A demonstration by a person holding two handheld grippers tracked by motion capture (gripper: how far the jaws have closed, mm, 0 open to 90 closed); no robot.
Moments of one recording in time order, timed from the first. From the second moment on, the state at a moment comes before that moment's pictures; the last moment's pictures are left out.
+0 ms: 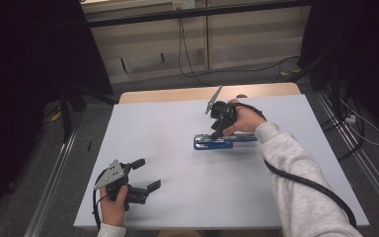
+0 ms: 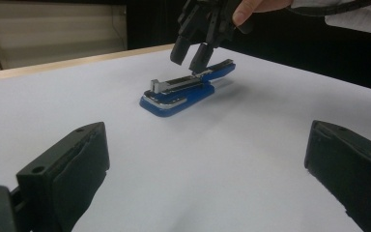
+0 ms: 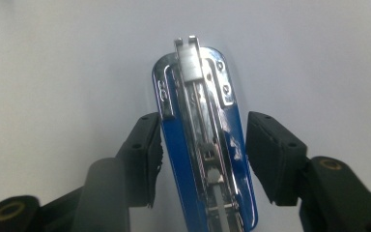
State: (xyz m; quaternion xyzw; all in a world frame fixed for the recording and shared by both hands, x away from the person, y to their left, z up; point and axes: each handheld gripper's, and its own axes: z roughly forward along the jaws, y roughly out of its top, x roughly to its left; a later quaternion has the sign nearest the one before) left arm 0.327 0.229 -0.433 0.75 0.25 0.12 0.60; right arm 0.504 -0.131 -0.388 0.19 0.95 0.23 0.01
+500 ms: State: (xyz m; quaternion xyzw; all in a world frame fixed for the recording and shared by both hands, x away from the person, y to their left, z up) left arm 0.335 0.211 -0.429 0.76 0.25 0.10 0.59; right arm 0.488 -0.168 -0.384 0.23 0.94 0.26 0.02
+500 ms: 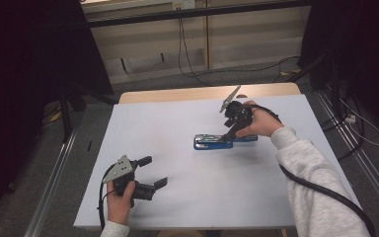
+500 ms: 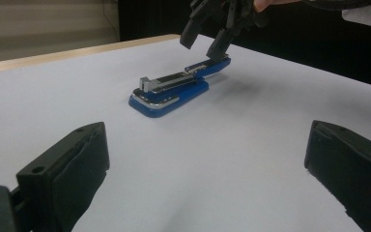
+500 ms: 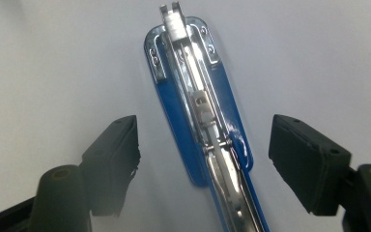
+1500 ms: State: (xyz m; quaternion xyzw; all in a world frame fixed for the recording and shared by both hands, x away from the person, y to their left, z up) left arm 0.382 0.183 -0.427 0.76 0.33 0.09 0.55; right arm 0.445 -0.255 -0.398 0.33 0.89 0.29 0.08
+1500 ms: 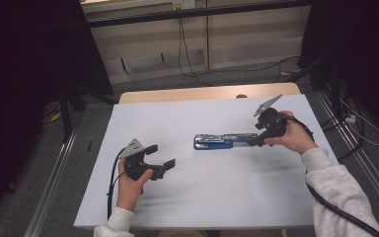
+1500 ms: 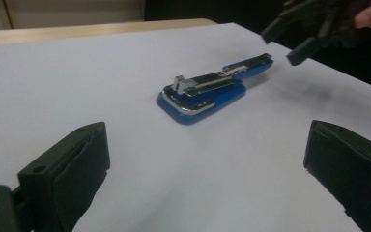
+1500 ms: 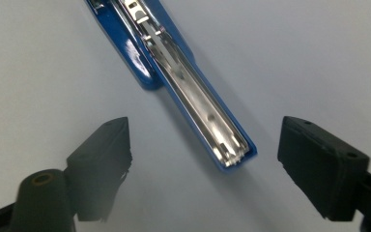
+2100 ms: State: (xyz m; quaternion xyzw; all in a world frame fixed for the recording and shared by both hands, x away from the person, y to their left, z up) left arm 0.430 0.145 -0.445 0.79 0.37 0.08 0.48; right arm 0.407 -0.304 -0.426 0.43 0.85 0.29 0.12
